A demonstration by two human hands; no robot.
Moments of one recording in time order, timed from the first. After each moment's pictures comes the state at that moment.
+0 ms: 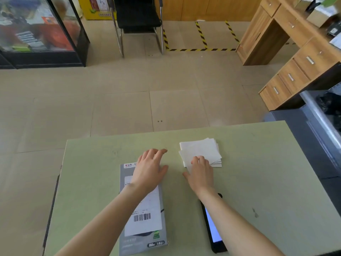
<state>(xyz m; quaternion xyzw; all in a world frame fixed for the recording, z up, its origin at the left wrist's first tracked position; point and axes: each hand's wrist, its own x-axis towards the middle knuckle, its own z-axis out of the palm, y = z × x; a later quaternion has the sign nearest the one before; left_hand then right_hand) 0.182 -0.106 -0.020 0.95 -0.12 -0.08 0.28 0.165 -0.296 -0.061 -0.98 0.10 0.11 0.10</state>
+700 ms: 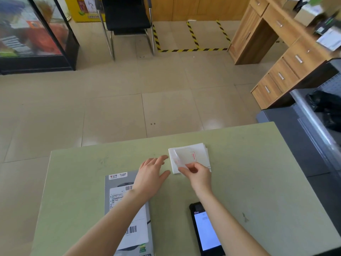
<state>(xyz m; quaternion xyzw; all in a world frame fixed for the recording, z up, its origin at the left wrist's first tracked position) 0.195 -0.151 -0.024 0.94 -0.12 -0.13 0.31 0.172 -0.323 -0.032 -0.79 0.28 0.05 0.54</state>
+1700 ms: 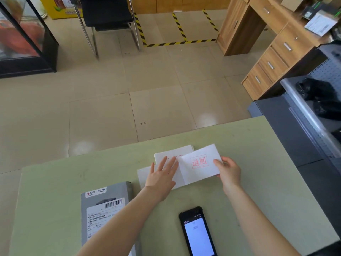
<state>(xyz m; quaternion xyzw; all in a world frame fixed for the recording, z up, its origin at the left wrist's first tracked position) 0.221 -0.227 -0.069 0.92 -0.28 -0.28 0.05 0.191 -0.453 -0.057 -0.68 0.46 -0.04 0.56</state>
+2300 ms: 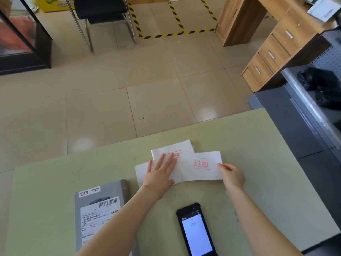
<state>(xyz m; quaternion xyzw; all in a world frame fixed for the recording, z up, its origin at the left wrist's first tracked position) 0.217 -0.233 -0.085 0.92 -0.28 -0.28 0.04 0.166 -0.479 -0.090 -0.73 0.52 0.00 0.45</state>
